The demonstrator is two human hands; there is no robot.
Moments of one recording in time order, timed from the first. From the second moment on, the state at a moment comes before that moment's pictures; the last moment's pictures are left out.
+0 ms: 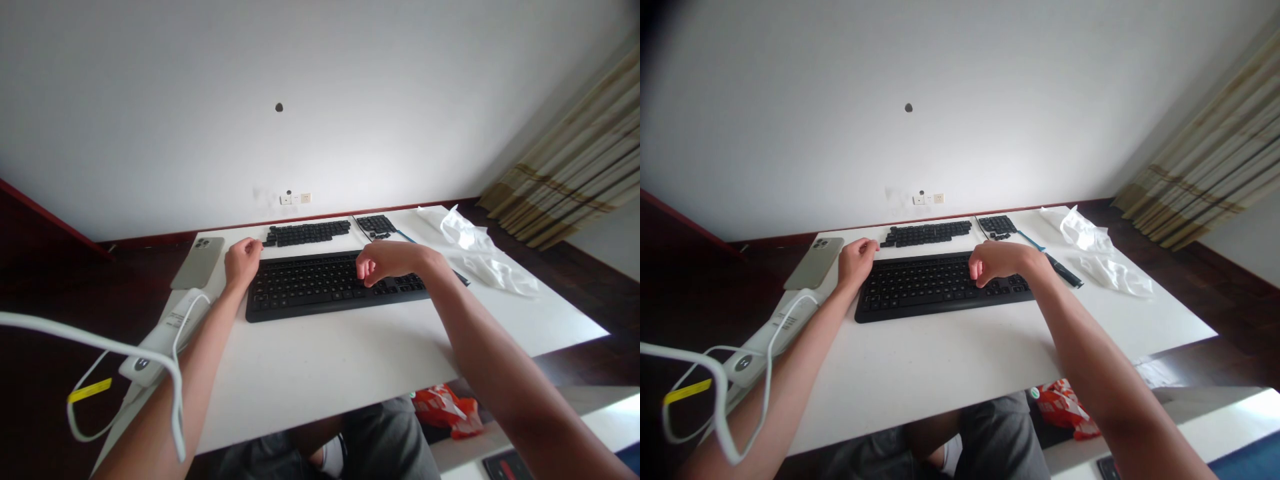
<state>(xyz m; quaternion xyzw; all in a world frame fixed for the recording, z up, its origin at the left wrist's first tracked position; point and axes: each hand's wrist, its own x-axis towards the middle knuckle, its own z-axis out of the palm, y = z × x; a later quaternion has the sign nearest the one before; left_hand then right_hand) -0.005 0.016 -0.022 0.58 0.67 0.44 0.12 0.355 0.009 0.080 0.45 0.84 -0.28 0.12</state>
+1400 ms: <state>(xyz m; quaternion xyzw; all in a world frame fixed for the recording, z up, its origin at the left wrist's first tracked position) -0.005 0.016 -0.021 0.58 0.68 0.43 0.12 0.303 0.026 0.085 0.53 0.78 -0.17 0.28</state>
